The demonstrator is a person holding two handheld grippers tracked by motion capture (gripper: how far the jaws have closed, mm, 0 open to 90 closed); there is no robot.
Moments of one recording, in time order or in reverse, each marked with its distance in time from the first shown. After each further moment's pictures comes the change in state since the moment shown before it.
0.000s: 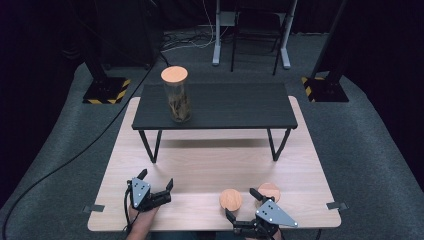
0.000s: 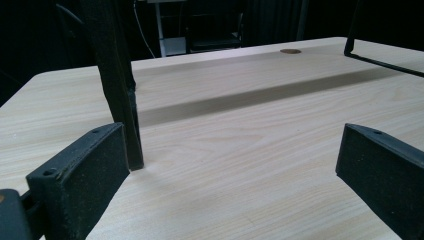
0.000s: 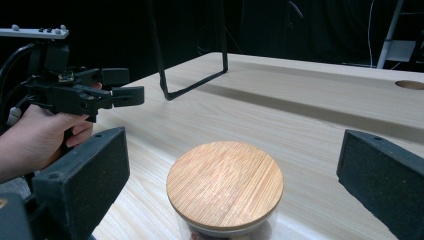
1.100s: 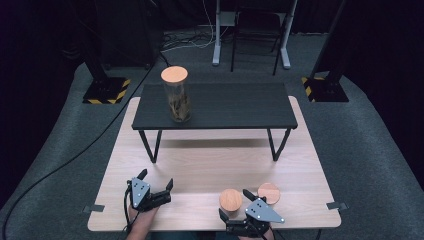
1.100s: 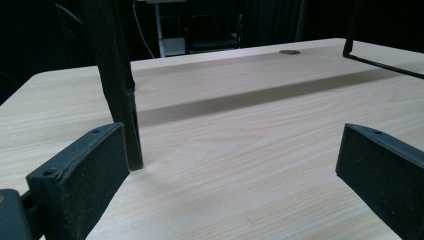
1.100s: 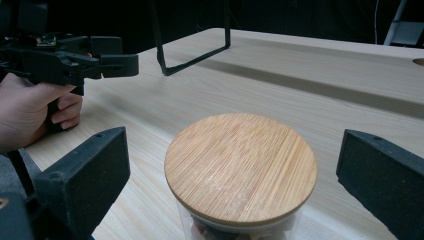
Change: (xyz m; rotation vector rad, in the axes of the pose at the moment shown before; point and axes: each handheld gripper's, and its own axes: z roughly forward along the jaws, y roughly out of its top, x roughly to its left) left arm 0.000 0.000 0.000 -0.001 -0.004 -0.004; right arm 0.005 -0.015 0.022 0.079 -0.006 -0.020
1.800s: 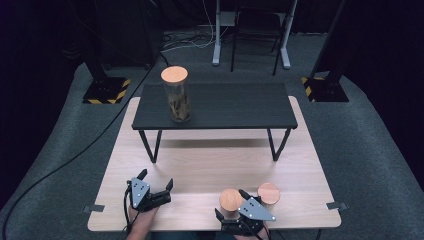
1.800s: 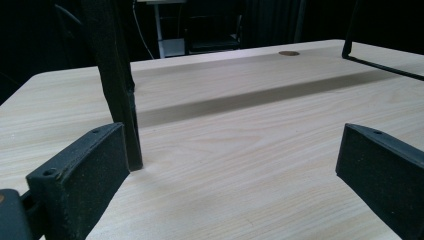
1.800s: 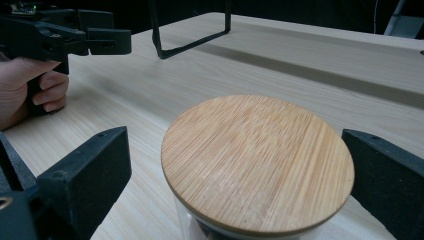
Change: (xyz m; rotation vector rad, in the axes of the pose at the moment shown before) left arm 0.000 0.000 -0.001 -0.004 -0.002 -0.001; right arm 0.006 -0.007 0.015 0.044 -0.025 -0.038
